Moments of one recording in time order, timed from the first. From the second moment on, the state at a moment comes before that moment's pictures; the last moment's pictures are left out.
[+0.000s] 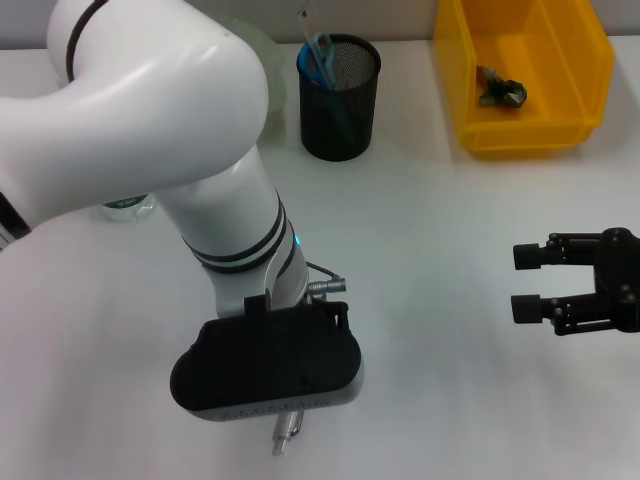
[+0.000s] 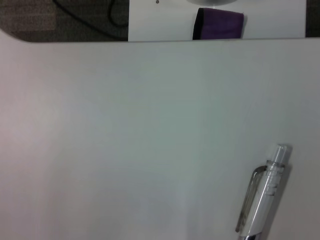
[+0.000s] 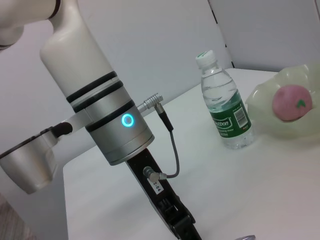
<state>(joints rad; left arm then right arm) -0.80 -2.08 2.02 1.24 2.46 1.45 -0.90 0.47 2.04 -0.52 -0.82 -2.21 -1.94 1.54</state>
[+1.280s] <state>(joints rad) -0.83 -2.08 2.04 1.19 2.44 1.44 -0.91 0.48 2.04 -0.51 -0.83 -2.20 -1.95 1.54</state>
